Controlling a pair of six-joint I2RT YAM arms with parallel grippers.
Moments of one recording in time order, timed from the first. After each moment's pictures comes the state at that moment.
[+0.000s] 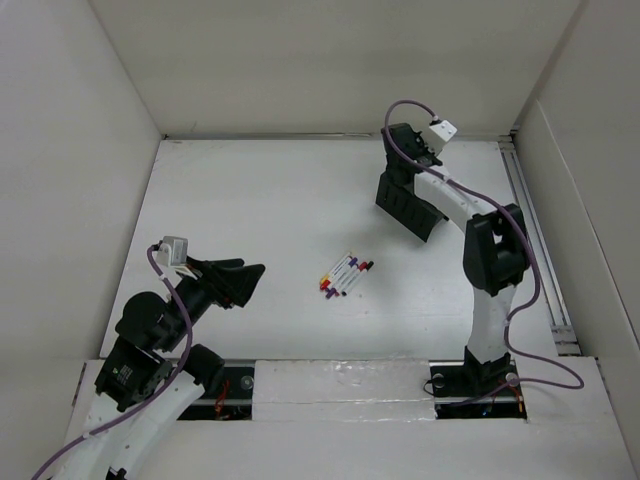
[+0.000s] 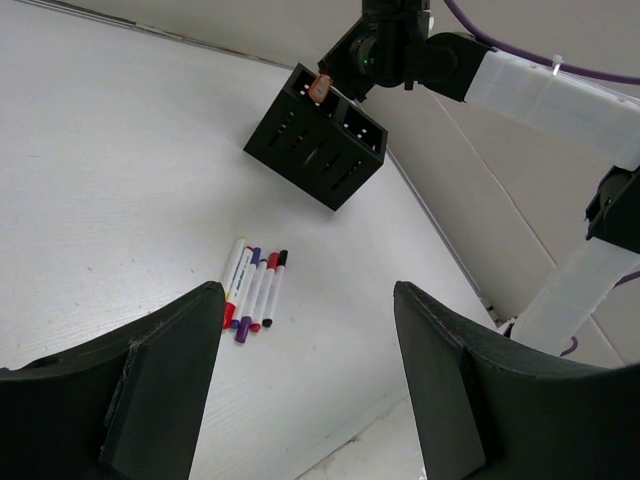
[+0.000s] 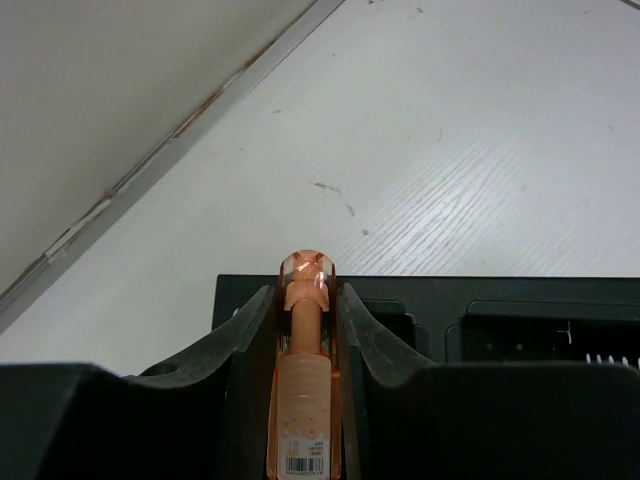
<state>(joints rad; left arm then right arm) -0.56 0.22 0.70 -0.49 0.04 -0.60 0.39 2.01 1.68 -0.33 0.92 0.84</state>
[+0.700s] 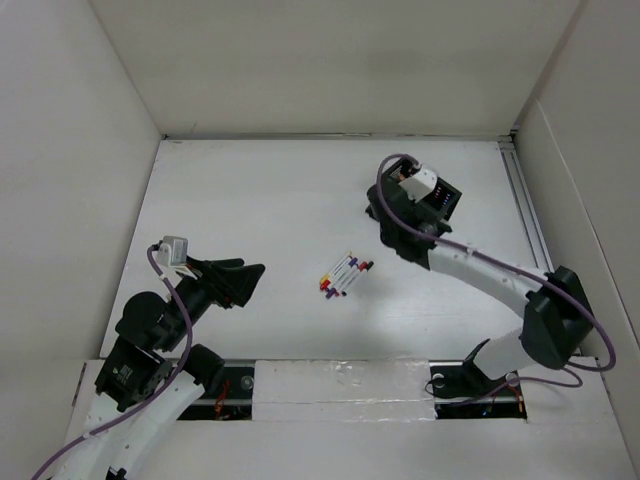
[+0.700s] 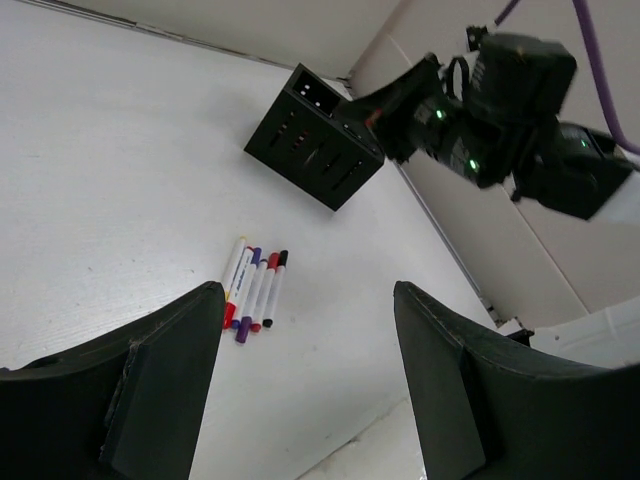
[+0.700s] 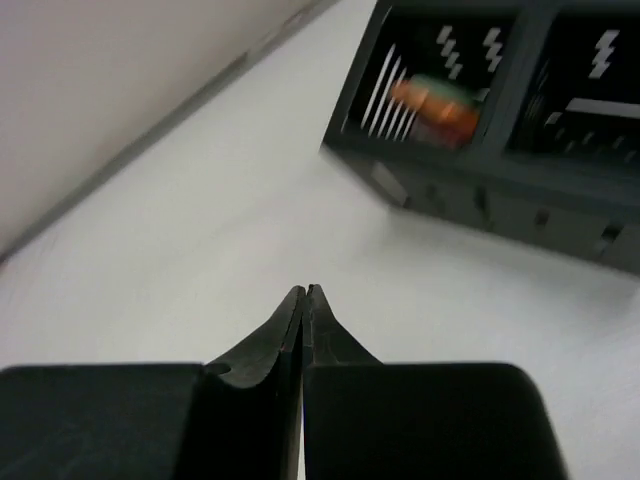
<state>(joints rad) -0.56 0.22 0.70 -0.49 0.04 -0.60 0.65 1.53 1.18 -0.17 0.80 0.91</state>
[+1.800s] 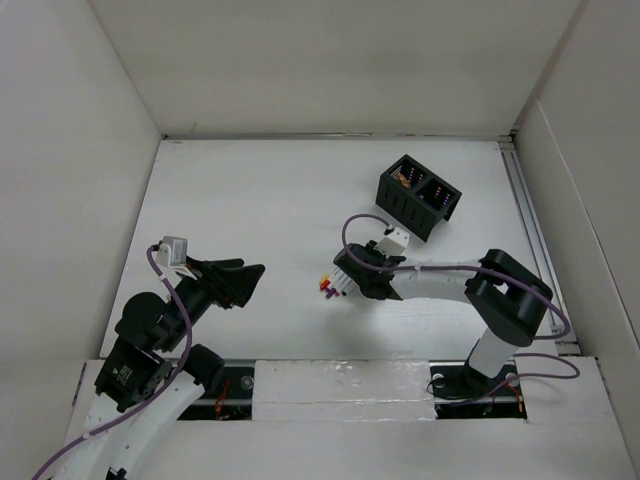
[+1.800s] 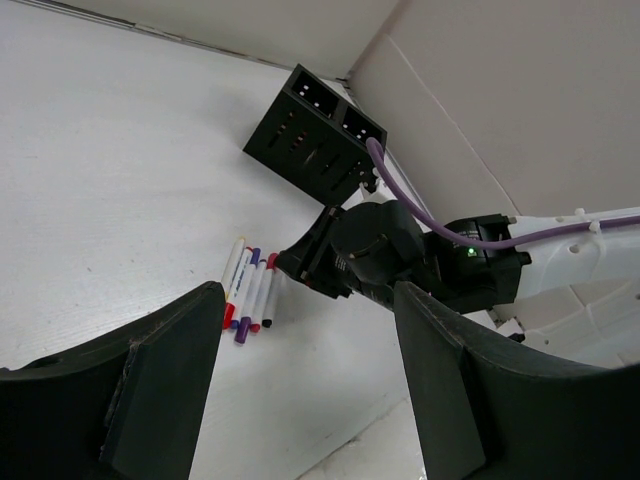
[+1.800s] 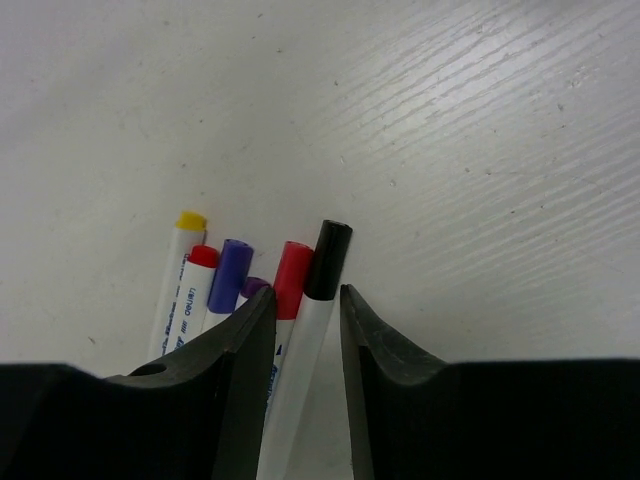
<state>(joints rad) -0.56 0.21 0.70 -0.49 0.04 -0.60 0.94 1.69 0.89 -0.26 0.77 1.29</state>
